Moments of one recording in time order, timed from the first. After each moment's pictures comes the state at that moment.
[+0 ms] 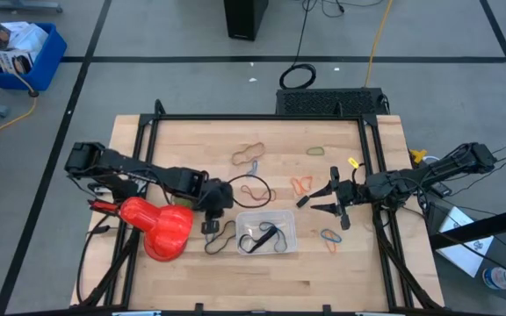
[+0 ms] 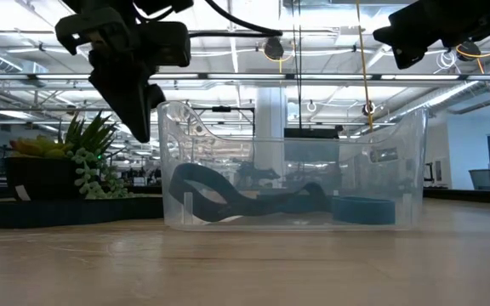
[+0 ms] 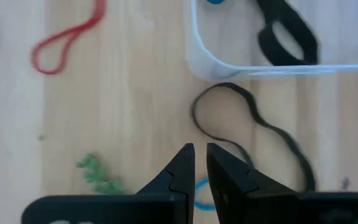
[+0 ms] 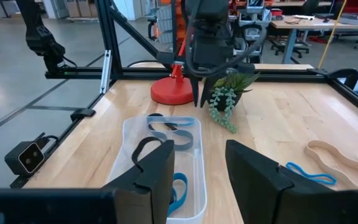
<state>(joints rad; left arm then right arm) -0.13 1.53 1.01 -0.63 0.08 -0.19 0.30 0.68 0.36 0.13 0.18 0.08</state>
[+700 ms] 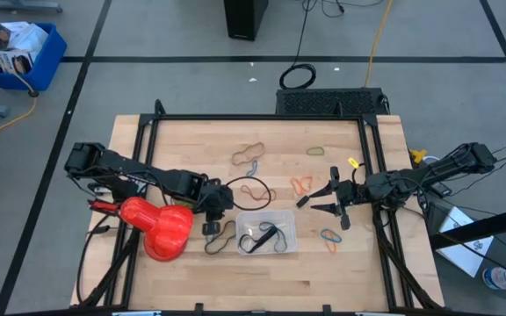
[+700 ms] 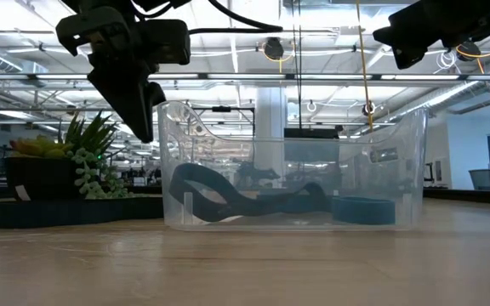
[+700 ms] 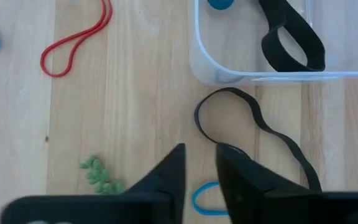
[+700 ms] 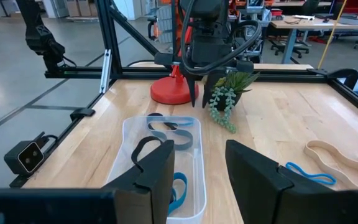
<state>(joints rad) -0.15 1.53 1.01 -0.62 0.05 -0.21 0.30 0.68 0.36 0.12 0.18 0.08</state>
